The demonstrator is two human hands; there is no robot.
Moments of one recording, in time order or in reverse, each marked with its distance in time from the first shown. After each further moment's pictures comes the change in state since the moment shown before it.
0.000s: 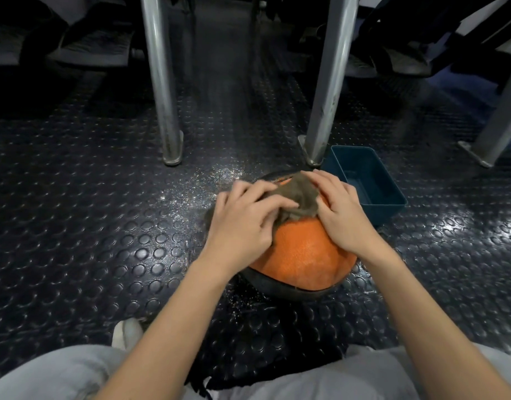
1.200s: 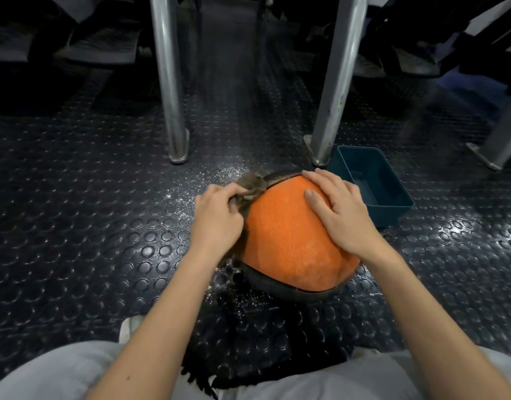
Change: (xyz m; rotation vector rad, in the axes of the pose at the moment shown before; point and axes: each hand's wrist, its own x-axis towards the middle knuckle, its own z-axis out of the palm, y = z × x) left_hand 0.001 -0.031 -0.001 -0.159 0.000 -0.595; right_hand -0.001 -0.007 0.001 -0.032 -0.026 0.005
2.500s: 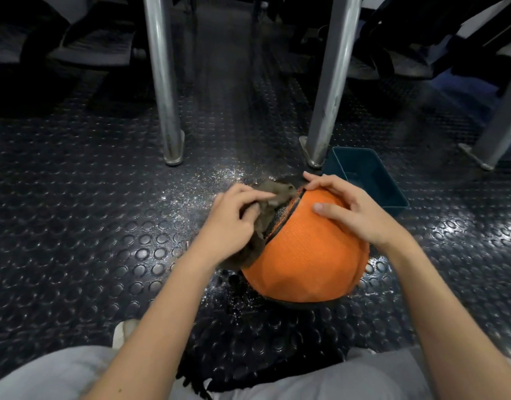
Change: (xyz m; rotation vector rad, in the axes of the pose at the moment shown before) left_hand -0.004 0.010 -0.001 -0.188 -0.219 0.201; right_hand 0.005 0.014 -0.032 0.333 -0.268 -0.112
